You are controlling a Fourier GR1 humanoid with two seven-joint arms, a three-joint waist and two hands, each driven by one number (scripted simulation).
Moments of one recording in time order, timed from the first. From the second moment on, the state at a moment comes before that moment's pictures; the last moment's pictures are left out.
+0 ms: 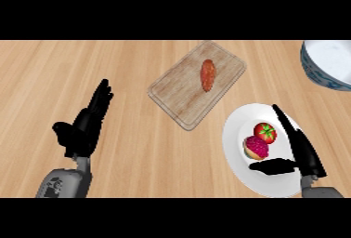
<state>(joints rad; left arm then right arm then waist) -0.16 0.09 -0.07 -1.52 -0.01 0.10 0.08 -0.03 -0.23 0.01 -1.41 0.37 -0.01 0.00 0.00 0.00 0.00</state>
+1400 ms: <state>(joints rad) -0.13 0.08 -0.05 -1.58 -0.03 0.06 0.10 -0.38 -0.25 -0.09 -1.15 0.37 0.17 -0.01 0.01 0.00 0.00</state>
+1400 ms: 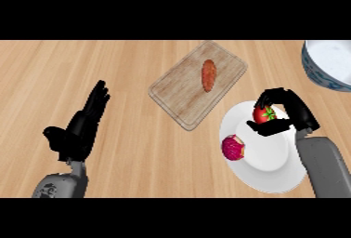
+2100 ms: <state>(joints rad) -0.13 0.06 -0.05 -1.56 -0.05 0.07 0.09 -0.45 -0.26 -0.14 -1.53 0.37 0.05 0.04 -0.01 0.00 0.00</state>
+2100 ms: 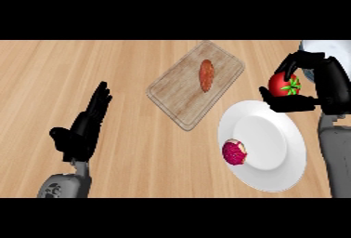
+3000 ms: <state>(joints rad) -0.14 0.06 -0.04 -1.55 -0.05 0.06 0.10 -0.86 -0.48 -0.25 -1.37 0.47 0.08 0.39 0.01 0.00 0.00</state>
